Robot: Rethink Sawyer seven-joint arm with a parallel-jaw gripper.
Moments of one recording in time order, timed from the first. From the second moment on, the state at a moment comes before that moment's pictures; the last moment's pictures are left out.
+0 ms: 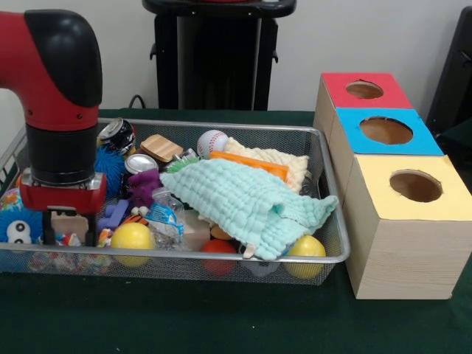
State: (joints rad) arm -0.83 -0.37 0.50 1.33 -0.83 0.57 1.72
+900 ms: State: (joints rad) arm -0.88 -0.34 0.53 1.33 -0.80 0.53 1.72
